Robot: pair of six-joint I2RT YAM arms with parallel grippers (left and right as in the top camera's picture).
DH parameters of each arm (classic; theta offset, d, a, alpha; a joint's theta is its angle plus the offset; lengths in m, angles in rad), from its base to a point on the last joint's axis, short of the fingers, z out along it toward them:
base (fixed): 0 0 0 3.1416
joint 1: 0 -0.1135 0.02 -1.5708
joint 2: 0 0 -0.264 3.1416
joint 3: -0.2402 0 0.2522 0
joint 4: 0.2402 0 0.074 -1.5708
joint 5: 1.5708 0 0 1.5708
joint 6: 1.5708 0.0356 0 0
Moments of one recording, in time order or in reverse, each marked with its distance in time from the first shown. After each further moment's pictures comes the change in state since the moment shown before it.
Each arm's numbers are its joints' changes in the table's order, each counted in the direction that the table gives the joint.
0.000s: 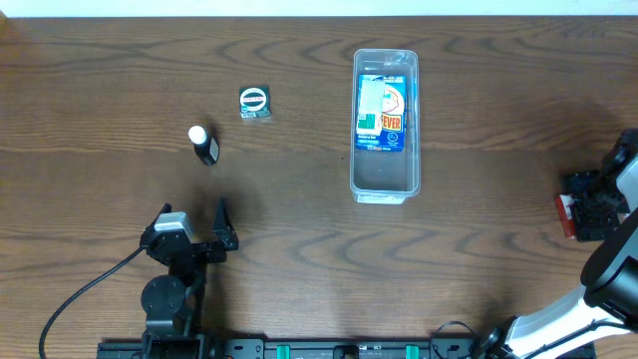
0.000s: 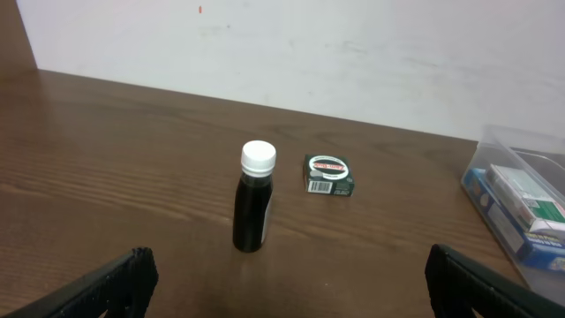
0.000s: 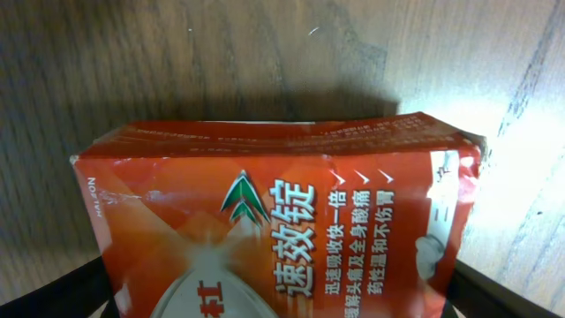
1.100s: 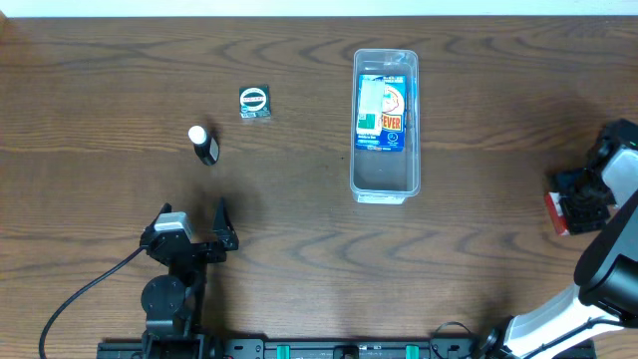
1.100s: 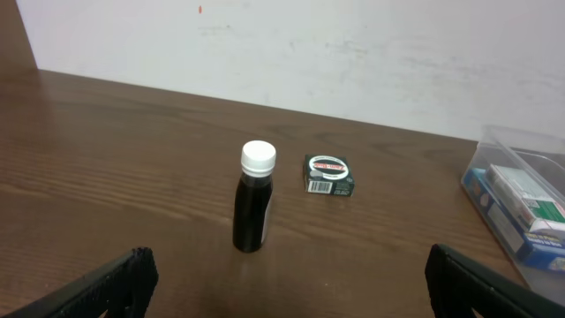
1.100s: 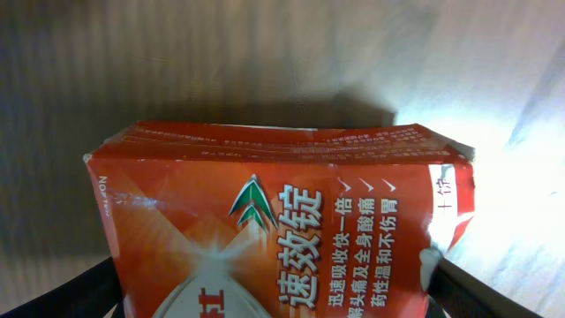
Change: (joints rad) left arm 0.000 0.000 0.000 0.000 0.000 0.000; right arm -0.089 0.000 0.000 0.023 0.042 -0.033
